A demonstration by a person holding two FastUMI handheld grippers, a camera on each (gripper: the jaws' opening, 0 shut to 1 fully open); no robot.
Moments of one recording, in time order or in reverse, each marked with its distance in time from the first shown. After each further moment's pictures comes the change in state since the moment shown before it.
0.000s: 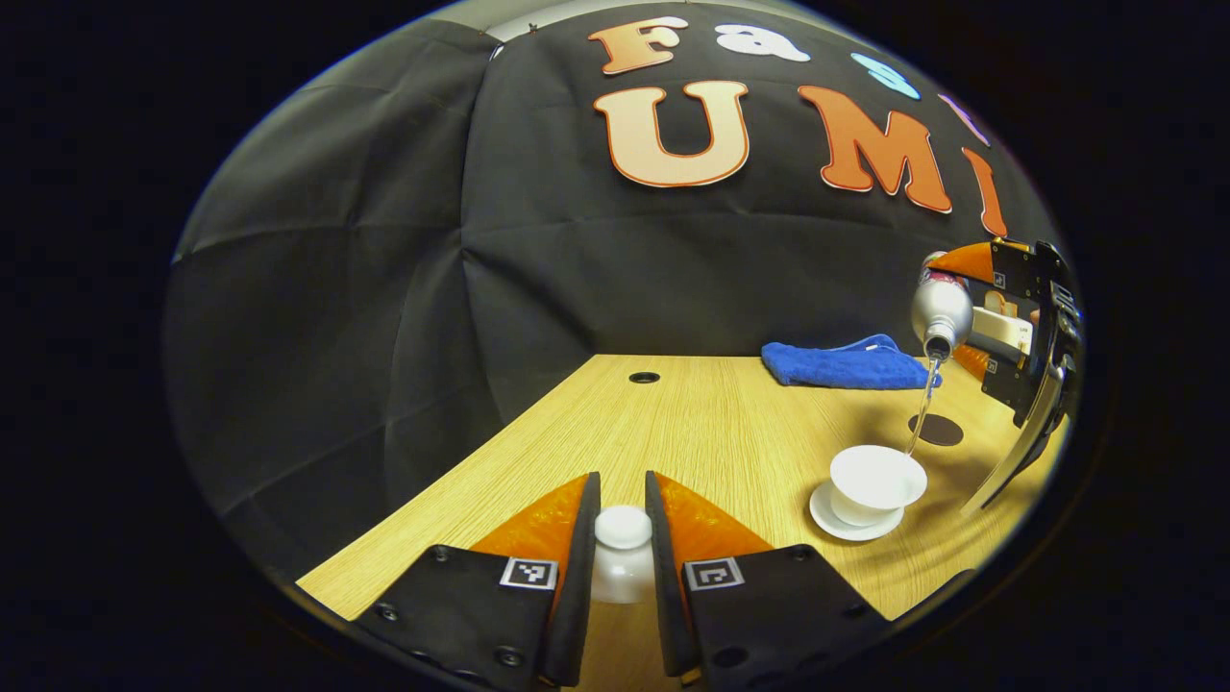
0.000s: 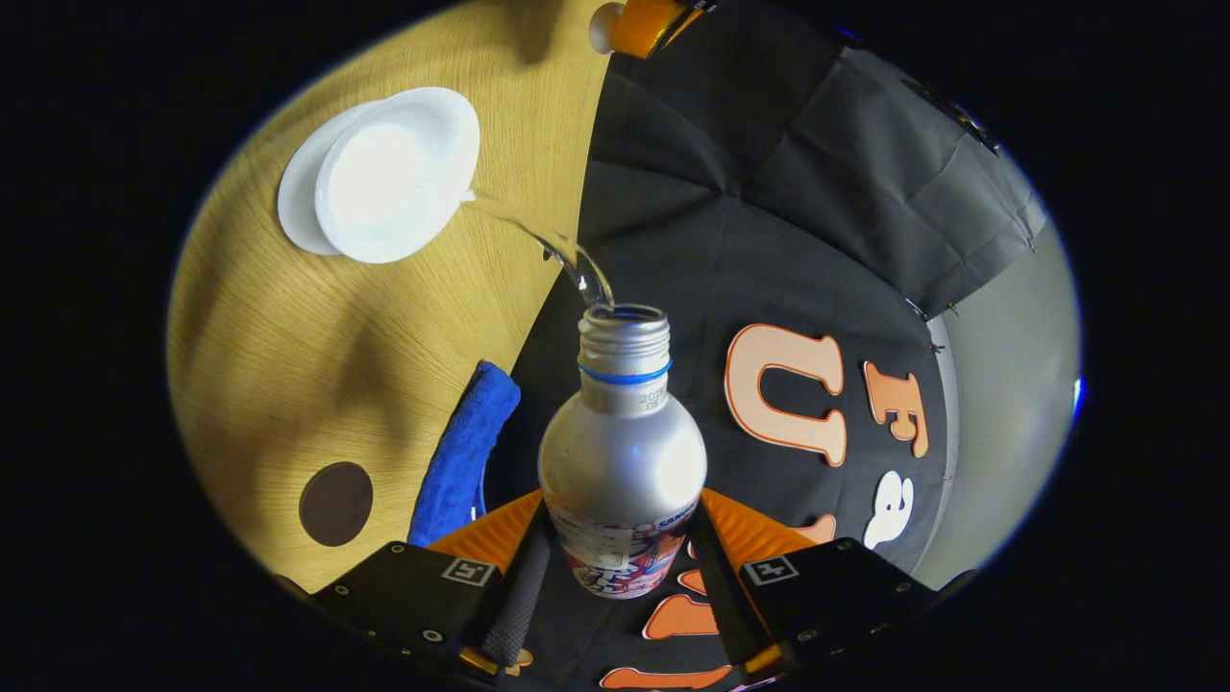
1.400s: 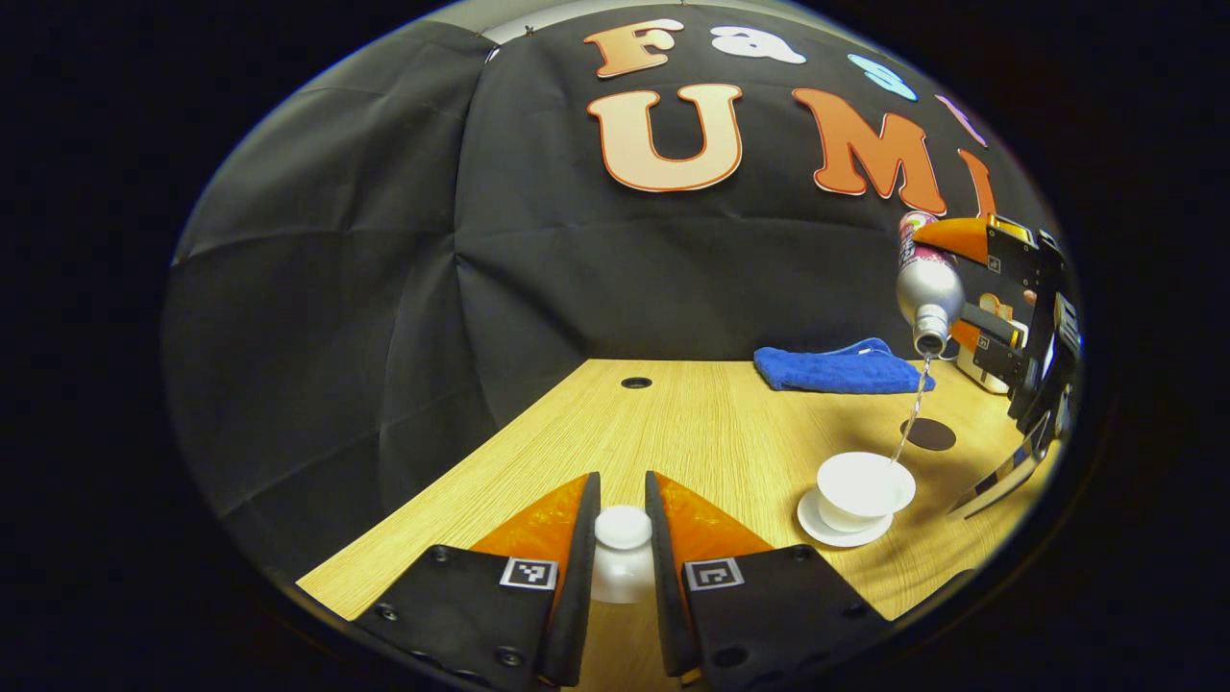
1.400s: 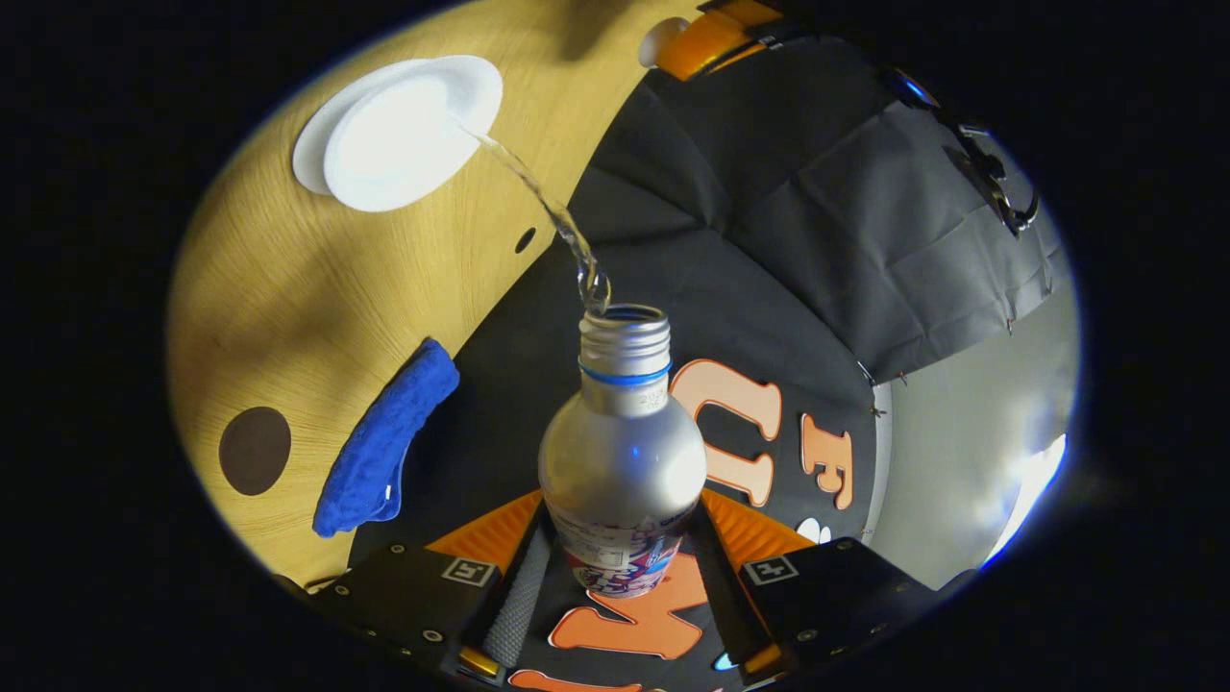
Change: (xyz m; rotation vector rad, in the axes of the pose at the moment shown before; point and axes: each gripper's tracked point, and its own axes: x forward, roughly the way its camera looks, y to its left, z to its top) left arm 0.001 -0.005 0.006 0.003 -0.009 -0.022; right arm 0.002 -0.027 0.017 -0.215 -0.083 -0.145
